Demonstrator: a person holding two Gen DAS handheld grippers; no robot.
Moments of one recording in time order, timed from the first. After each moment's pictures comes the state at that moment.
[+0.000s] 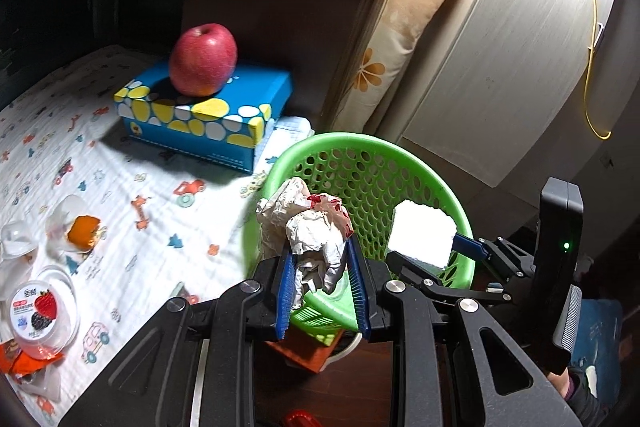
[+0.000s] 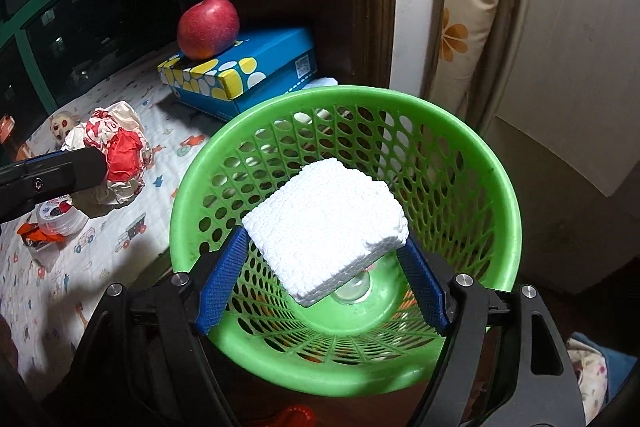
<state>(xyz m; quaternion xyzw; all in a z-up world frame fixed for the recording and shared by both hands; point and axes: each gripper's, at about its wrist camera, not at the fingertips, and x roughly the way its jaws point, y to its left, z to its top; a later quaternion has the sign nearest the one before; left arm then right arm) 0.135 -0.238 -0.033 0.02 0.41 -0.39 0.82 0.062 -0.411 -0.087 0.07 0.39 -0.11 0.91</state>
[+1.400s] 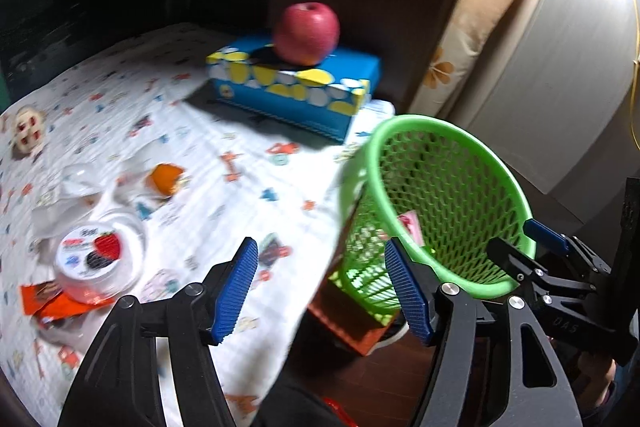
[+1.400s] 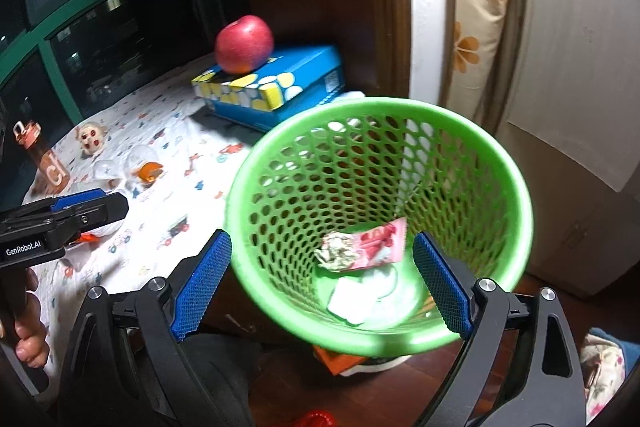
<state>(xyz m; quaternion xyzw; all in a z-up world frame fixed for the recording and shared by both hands) 0.131 -0.158 -0.057 0.01 0.43 -0.27 0.86 0.041 -0.378 -0.073 0.08 0.36 -0.08 0.93</state>
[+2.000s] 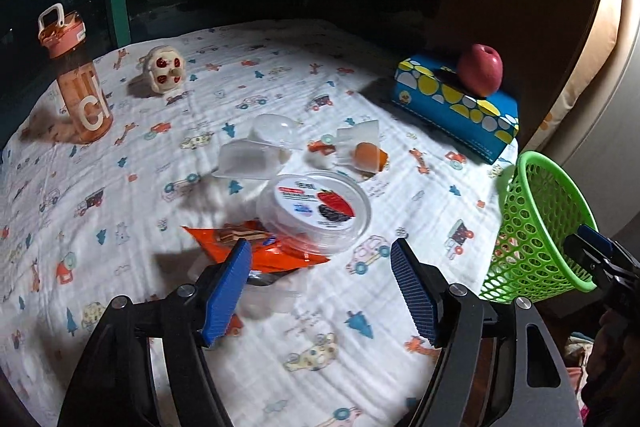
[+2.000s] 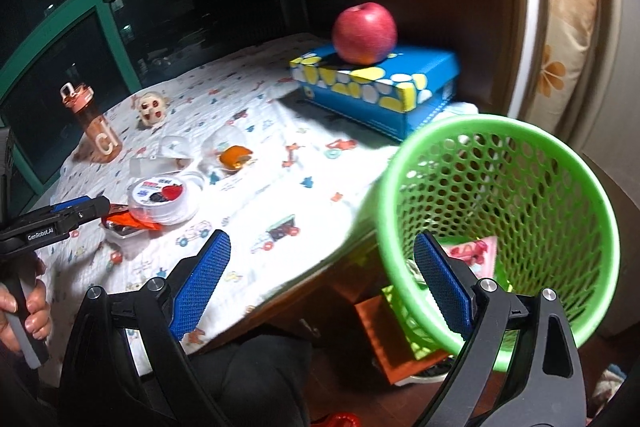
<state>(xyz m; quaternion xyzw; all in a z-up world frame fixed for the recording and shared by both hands) 0.141 0.018 -0.073 -0.03 0.43 -0.13 0.90 0.082 -0.286 -0.071 0.06 0.36 0.03 0.93</state>
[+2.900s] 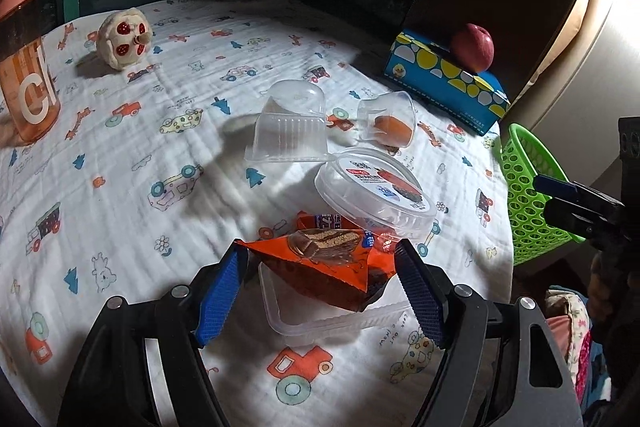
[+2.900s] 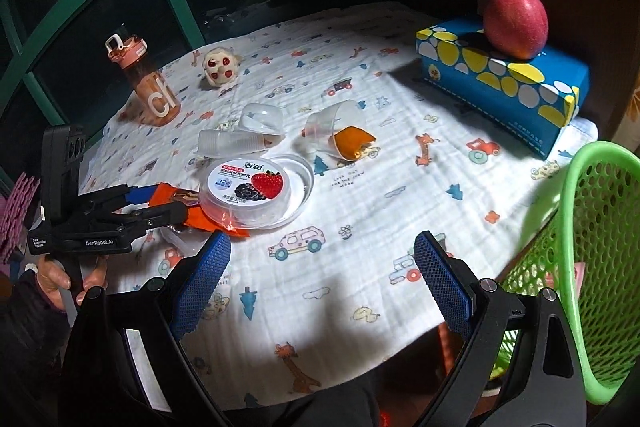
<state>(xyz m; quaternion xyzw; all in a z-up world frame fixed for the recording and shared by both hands) 0.194 0.083 -0.130 -0.04 0.44 -0.26 0.86 0.144 -0.183 -0.088 0.04 0.41 0.14 0.90</state>
